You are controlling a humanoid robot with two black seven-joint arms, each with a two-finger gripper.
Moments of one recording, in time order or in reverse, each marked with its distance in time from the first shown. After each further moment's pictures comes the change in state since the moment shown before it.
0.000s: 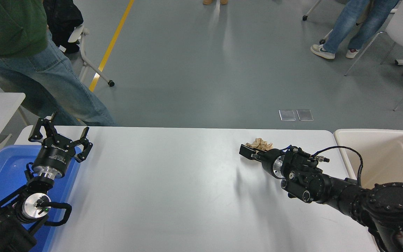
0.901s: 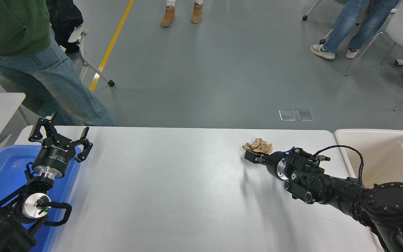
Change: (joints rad) left arm 0.000 0.000 0.000 0.000 0.000 0.000 0.000; right arm 0.002 0.000 -0.037 -0.017 0.010 0.019 -0.044
